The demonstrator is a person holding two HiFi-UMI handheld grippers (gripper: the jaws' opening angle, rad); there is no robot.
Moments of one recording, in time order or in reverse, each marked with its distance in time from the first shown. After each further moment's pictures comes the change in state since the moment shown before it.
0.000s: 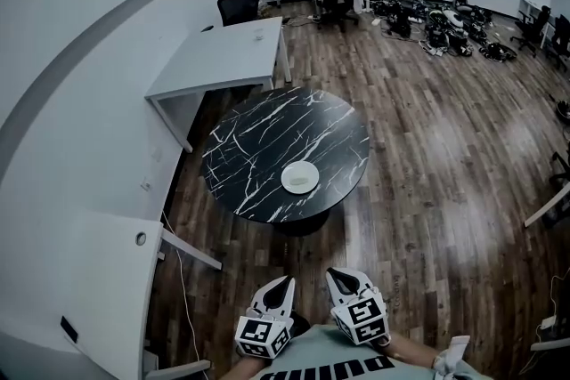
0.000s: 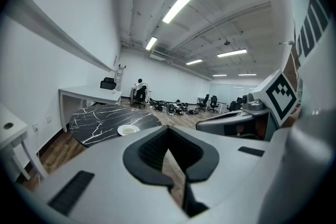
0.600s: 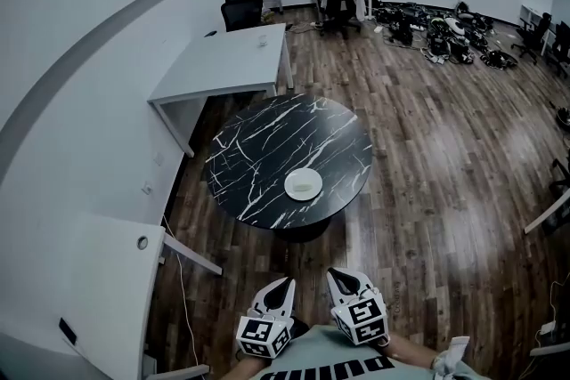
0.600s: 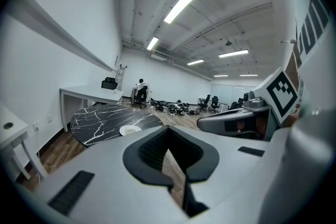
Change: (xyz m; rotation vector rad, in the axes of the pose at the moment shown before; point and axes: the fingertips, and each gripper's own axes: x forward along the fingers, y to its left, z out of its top) left arm 0.004 0.014 0.002 -0.010 -0.004 0.008; right arm 0.011 -0.001 0.013 -0.003 -0.021 -0.015
